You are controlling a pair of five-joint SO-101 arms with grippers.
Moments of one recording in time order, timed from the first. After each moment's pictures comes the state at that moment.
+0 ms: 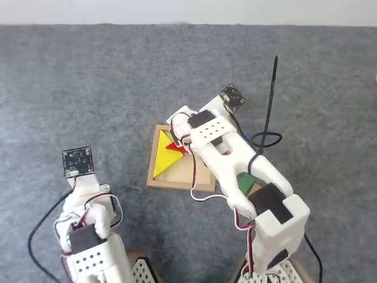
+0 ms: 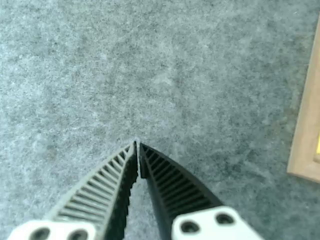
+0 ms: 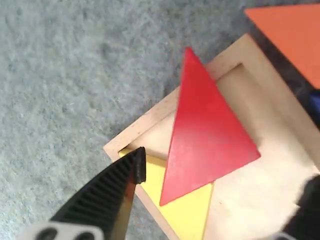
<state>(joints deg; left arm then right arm) -27.5 -98.9 97.2 67.6 -3.0 -36.0 14.8 10.4 47.3 -78.8</state>
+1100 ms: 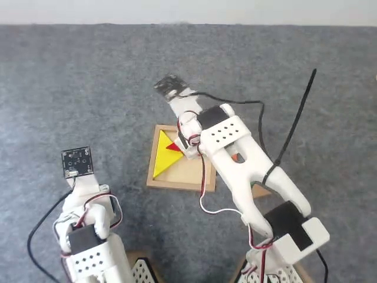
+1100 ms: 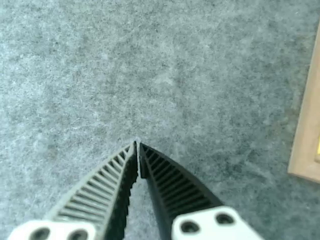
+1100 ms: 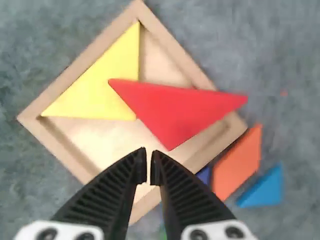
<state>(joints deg) -27.7 -98.9 97.2 67.2 -3.0 -33.8 1.8 11.8 64.9 15.4</state>
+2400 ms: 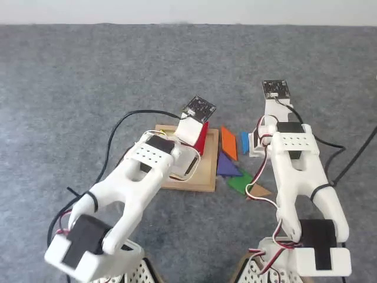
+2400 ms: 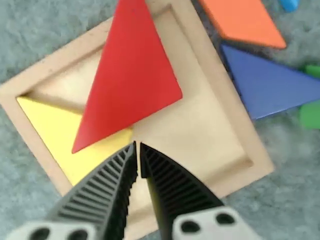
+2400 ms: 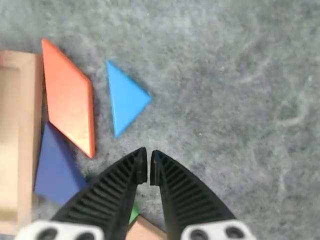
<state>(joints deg) 18.4 -5.2 42.4 49.8 -1.5 -4.7 -7.9 36.0 53.0 1.4</state>
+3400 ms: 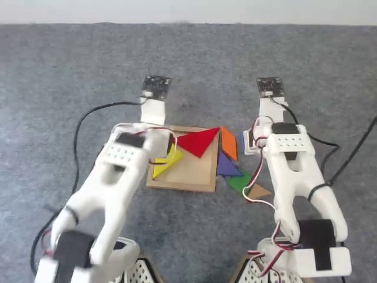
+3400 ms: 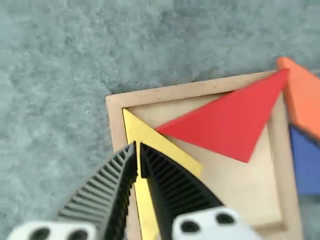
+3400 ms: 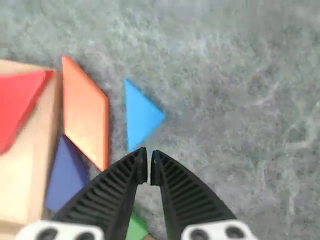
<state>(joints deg) 7.6 -16.0 48.1 40.3 8.0 -7.6 -7.9 37.1 47.7 1.4</state>
